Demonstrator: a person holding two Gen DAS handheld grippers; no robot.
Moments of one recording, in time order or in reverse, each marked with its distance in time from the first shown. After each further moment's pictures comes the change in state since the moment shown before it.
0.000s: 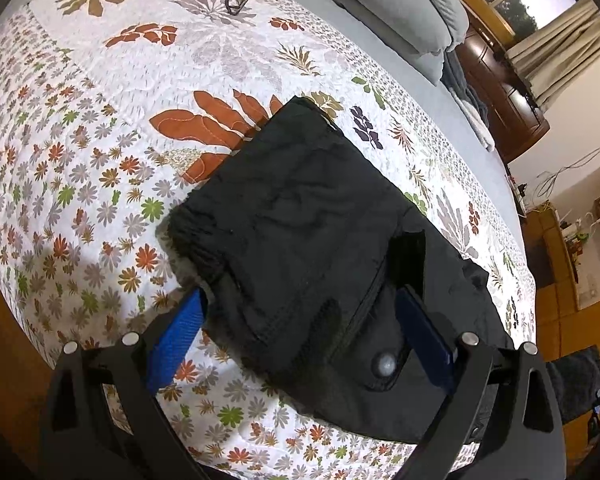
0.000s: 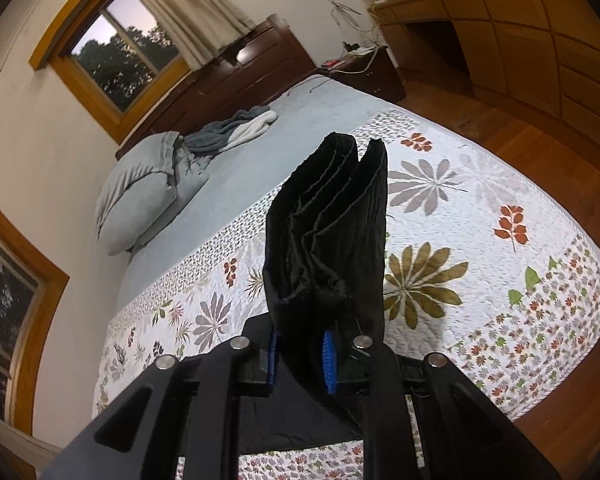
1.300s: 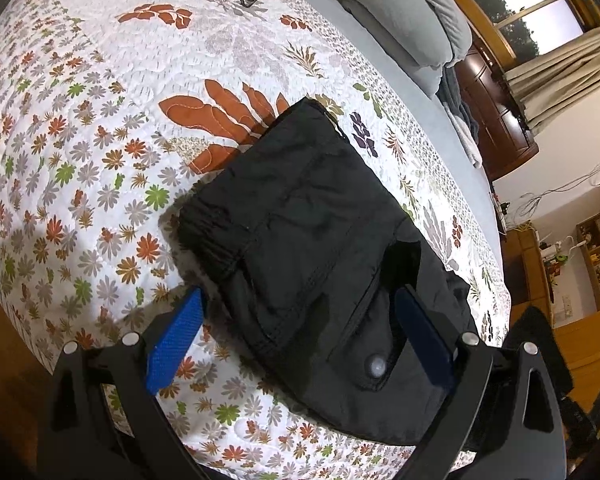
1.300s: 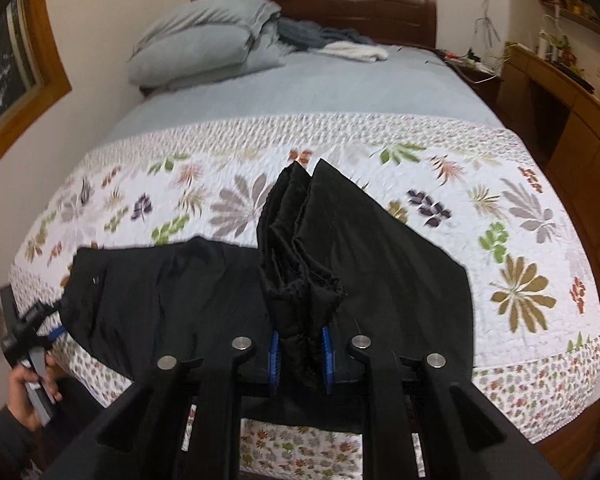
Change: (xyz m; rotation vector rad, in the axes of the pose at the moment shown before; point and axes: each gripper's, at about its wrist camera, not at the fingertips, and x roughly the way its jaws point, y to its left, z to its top) left arm -0.004 0.014 -0.005 -0.084 0.004 -0.083; right arm 0.131 0.203 -0.142 -0.559 0.250 -0.122
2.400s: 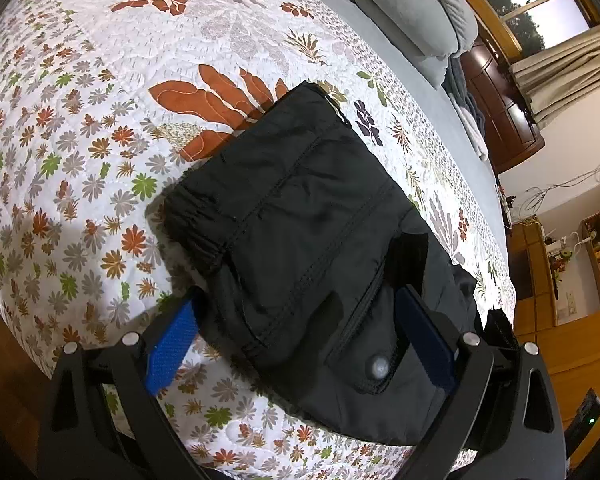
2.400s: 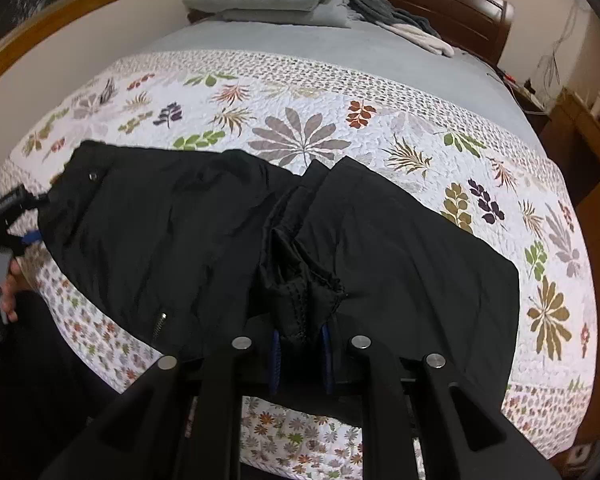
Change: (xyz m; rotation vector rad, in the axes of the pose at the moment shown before) left arm 0.021 -0.005 0.007 -0.002 0.036 0.016; right arm 0.057 0.065 -0.045 -0.285 0.103 -0.031
